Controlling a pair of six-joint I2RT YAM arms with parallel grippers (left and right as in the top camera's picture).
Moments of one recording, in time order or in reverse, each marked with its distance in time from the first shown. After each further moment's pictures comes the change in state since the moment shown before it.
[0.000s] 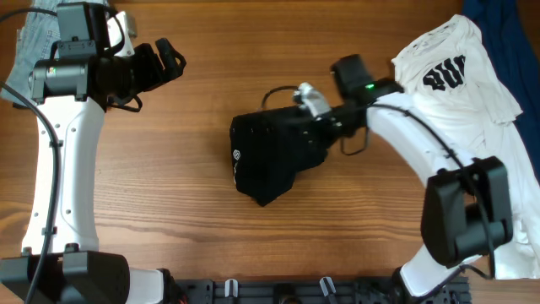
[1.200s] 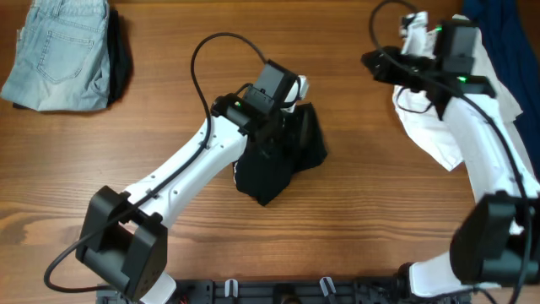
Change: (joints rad) left arm -0.690 0.150 -0.261 0.397 -0.035 -0.037; right arm -0.353 -0.158 0.001 0.545 -0.009 0.530
